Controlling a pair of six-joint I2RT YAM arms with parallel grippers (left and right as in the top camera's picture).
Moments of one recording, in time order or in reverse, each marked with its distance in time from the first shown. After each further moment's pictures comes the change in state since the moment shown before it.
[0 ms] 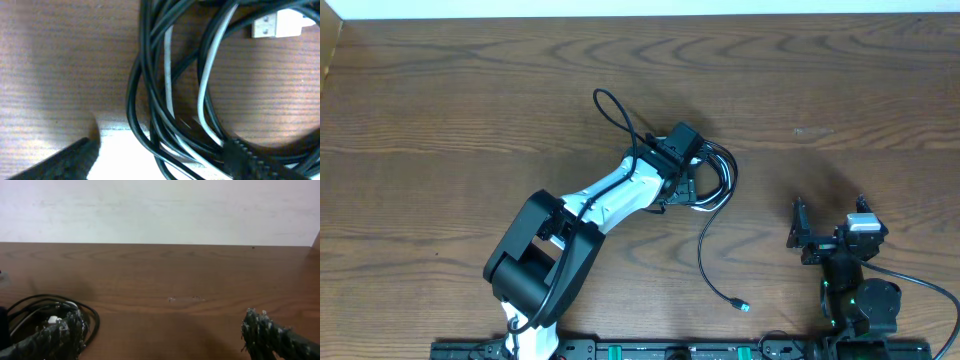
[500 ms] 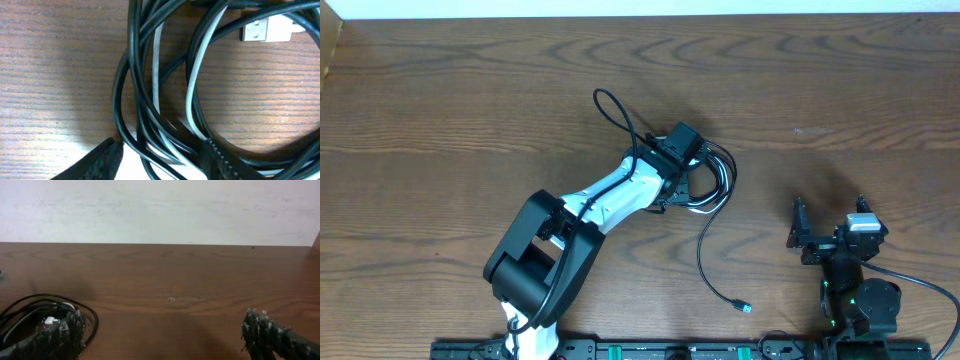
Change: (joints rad) left arm 0.000 0.000 -0.001 0.002 -0.001 0.000; right arm 0.000 0.000 0.000 0.000 0.000 0.000
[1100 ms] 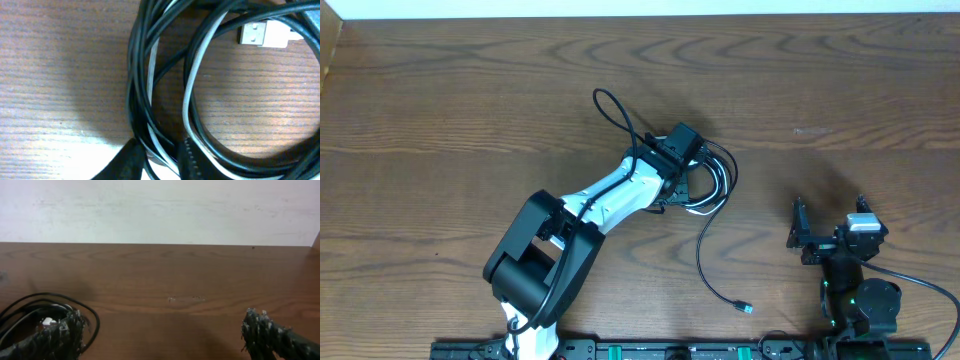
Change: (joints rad) left arm 0.000 0.000 -0.002 0.000 -0.009 0.000; right arm 0.000 0.000 0.000 0.000 0.000 0.000
